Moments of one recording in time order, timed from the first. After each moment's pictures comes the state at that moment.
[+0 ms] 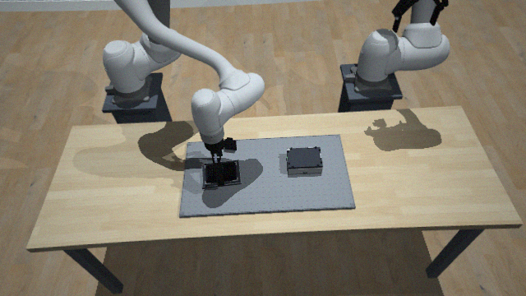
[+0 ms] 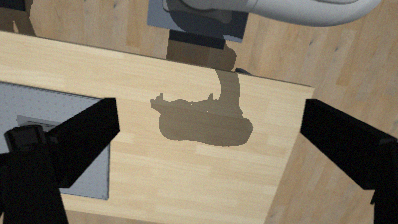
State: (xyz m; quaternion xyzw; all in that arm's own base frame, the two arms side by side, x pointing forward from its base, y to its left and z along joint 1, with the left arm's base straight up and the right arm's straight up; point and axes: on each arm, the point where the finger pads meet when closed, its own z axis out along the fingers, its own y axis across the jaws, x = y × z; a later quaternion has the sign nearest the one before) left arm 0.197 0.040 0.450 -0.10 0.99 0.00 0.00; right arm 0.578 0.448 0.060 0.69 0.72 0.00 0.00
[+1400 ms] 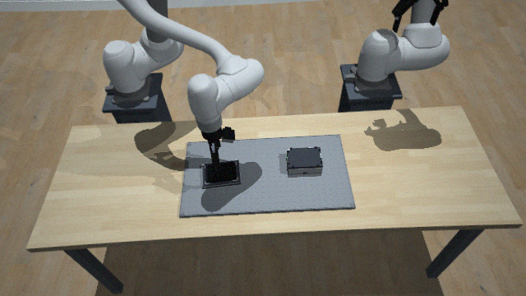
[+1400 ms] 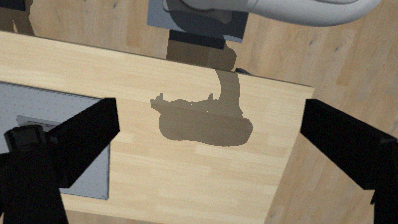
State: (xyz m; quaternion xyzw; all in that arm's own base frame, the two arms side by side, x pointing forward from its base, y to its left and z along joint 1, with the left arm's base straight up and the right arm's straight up) left arm 0.197 0.040 0.450 -0.10 0.99 0.00 0.00; right arm 0.578 0.448 0.124 0.69 0.72 0.00 0.00
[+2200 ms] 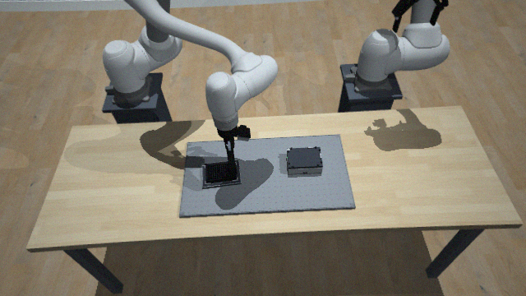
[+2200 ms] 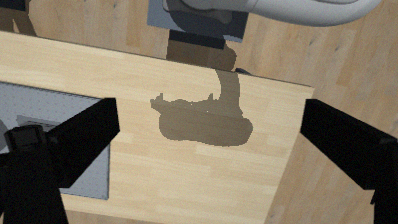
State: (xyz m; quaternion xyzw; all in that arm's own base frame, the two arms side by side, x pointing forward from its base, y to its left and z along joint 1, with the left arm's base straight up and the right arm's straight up) left arm 0.197 0.040 0.450 -0.10 0.99 0.00 0.00; right arm 0.575 0.506 0.125 0.69 0.72 0.00 0.00
